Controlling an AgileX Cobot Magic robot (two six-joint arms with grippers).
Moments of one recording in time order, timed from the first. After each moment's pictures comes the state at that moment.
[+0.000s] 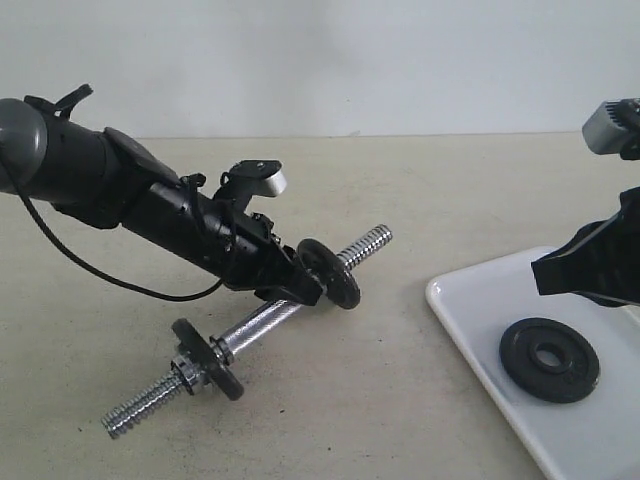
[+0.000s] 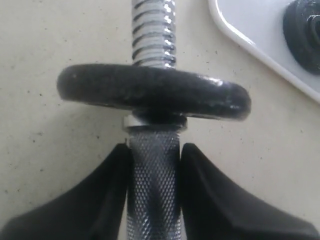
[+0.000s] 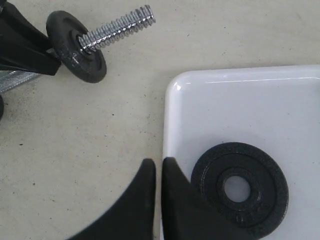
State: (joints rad) left arm -0.40 2.05 -1.15 -1.13 0.61 1.21; right arm 0.16 1.12 -0.60 0.65 0.54 -0.65
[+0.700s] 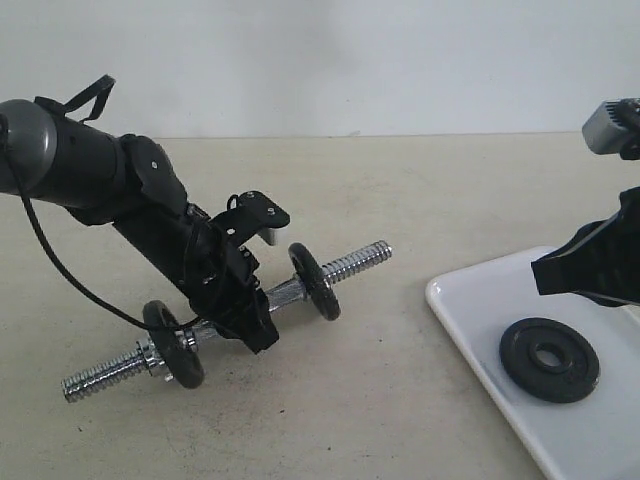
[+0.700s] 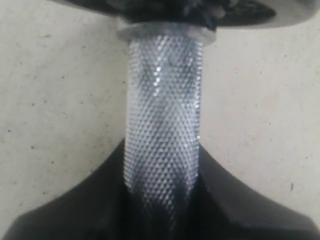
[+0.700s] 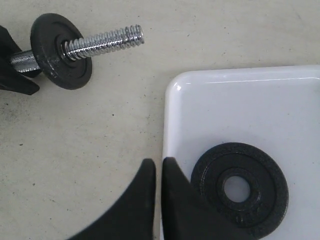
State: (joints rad) left arm -0.44 2.05 -1.15 -0.60 0.62 1.00; right arm 0.16 1.12 -0.60 0.65 0.54 -0.65
